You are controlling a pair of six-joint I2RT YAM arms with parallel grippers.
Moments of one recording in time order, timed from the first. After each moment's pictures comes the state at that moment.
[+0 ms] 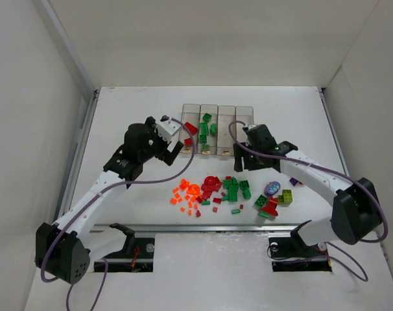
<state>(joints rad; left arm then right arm) -0.41 1.10 0.86 -0.19 0.18 0.35 0.52 1.39 0.98 -0.53 0.03 0.34</state>
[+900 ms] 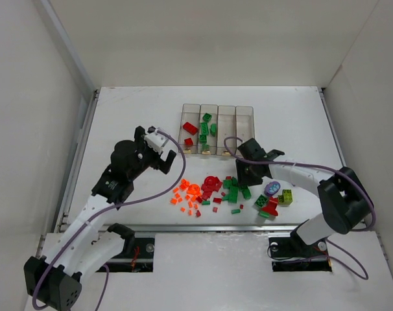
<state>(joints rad) -0.43 0.82 0.68 -0.13 0.16 0.25 0.59 1.51 0.87 -0.54 0.06 0.50</state>
